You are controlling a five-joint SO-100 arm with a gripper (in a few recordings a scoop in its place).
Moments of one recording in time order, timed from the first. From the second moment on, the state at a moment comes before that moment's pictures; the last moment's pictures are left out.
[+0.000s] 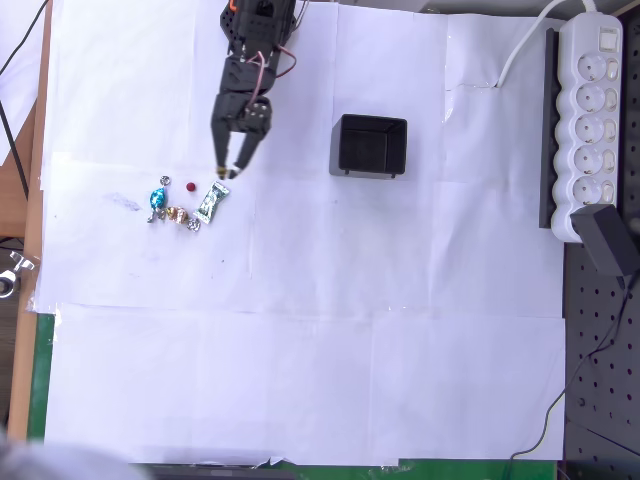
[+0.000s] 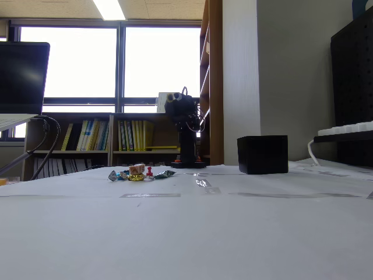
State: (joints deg) arm 18.0 43.1 1.4 -46.3 -79.8
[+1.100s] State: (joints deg) arm 27.1 66.8 1.6 -50.0 -87.7
